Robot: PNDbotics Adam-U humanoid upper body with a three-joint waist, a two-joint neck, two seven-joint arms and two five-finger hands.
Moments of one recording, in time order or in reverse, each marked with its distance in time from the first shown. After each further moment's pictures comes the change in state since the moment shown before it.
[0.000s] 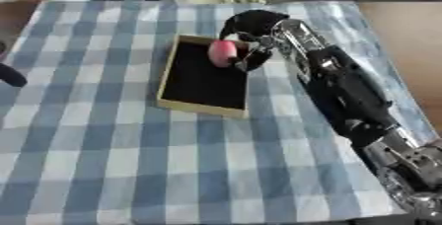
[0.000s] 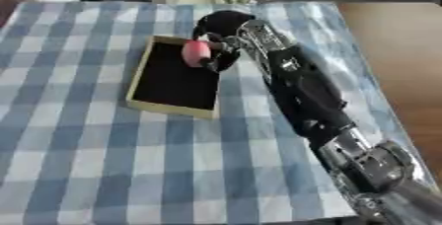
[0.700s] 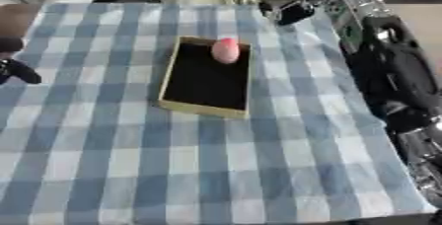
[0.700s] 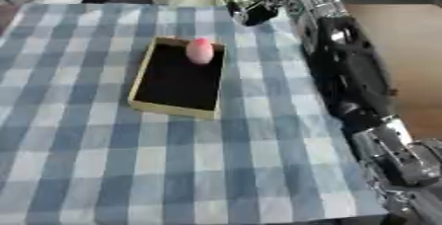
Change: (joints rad) left arm 0.009 0.000 0.000 0.000 -0.005 0.000 0.002; right arm 0.034 -0.153 -0.161 -0.230 -0.118 -0.047 -0.125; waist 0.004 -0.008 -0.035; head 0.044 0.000
